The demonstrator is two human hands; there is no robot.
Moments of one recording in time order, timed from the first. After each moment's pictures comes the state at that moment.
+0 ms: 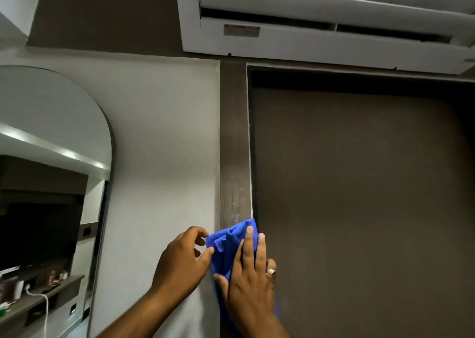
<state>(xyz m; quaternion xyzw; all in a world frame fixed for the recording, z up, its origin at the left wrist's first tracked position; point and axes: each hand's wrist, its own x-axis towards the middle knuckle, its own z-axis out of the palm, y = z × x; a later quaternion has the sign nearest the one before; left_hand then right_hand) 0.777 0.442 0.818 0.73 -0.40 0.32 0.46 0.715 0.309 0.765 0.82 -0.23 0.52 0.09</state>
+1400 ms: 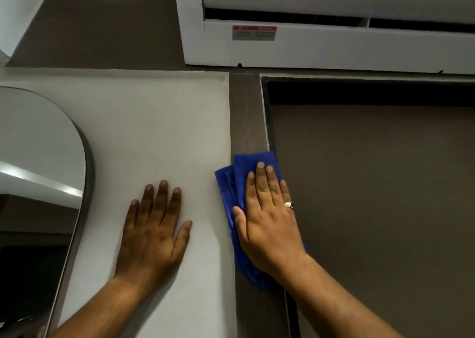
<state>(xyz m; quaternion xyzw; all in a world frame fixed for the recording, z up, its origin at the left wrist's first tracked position) 0.901 0.434 0.931 0.68 -0.31 0.63 0.22 0.770 0.262 0.955 0.77 -0.08 0.61 0.16</state>
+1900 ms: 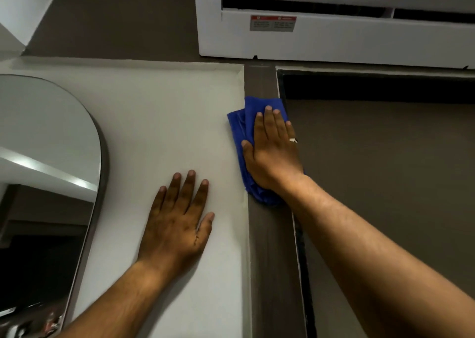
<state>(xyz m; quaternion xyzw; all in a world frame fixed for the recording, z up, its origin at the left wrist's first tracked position) 0.904 0.425 0.939 0.68 -0.33 0.63 0.19 0.778 0.271 1.069 0.76 -0.10 0.63 0.15</state>
